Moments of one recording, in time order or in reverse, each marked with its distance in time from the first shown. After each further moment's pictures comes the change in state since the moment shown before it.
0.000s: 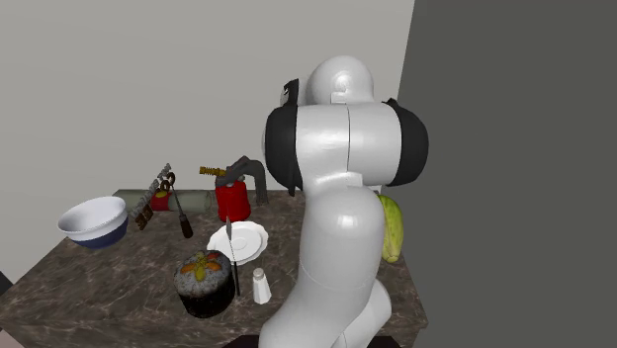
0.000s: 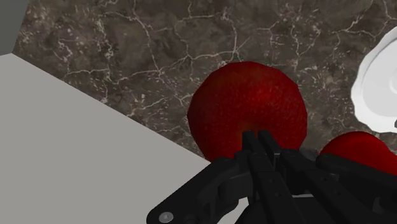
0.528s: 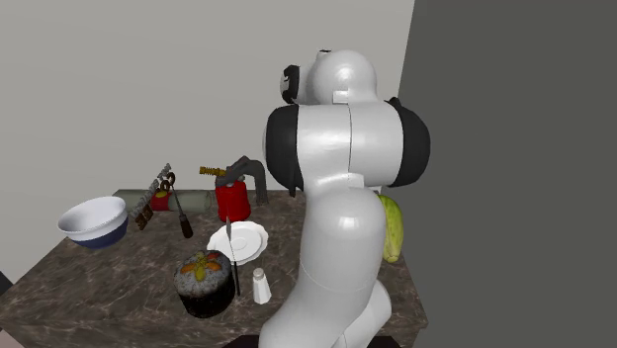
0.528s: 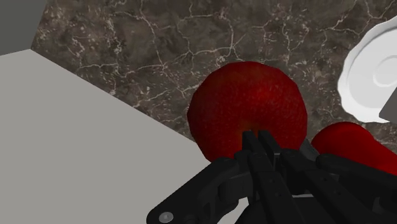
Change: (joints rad) arm 0.000 -0.008 0.001 0.095 -0.007 -0.101 0.010
